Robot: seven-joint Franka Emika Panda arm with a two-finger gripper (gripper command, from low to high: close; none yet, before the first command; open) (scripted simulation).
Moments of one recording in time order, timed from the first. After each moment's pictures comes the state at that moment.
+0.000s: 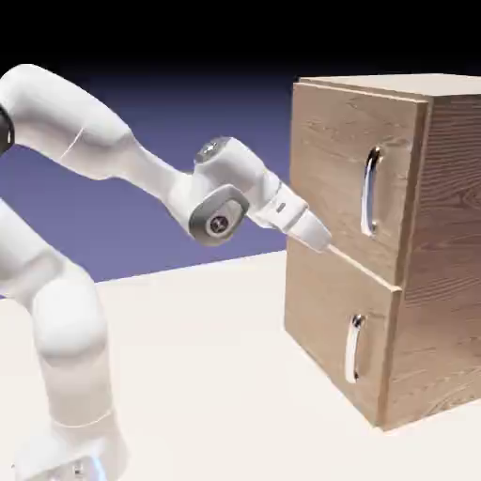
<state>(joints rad) 0.03 -0.58 -0.02 -2.80 -0.05 3.03 0.72</state>
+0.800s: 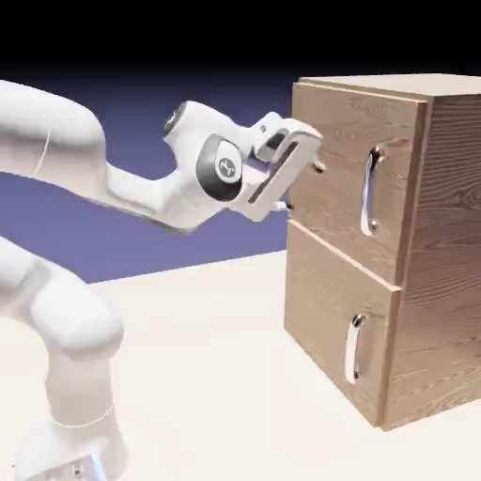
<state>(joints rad) 0.36 -0.80 -0.42 -2.70 -1.10 2.95 0.22</state>
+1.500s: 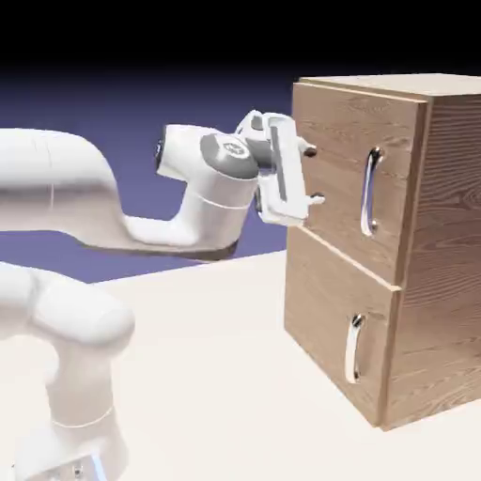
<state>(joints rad) 0.66 -1.00 -0.78 -2.60 -2.01 2.88 -0.22</state>
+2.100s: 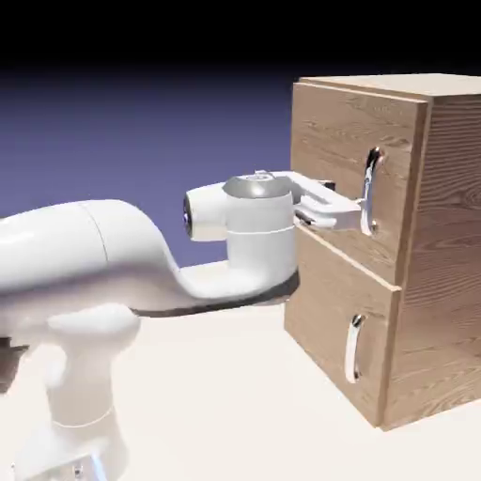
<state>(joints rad) 0.88 -1.15 -1.05 -2.53 -2.71 2.82 -0.55</state>
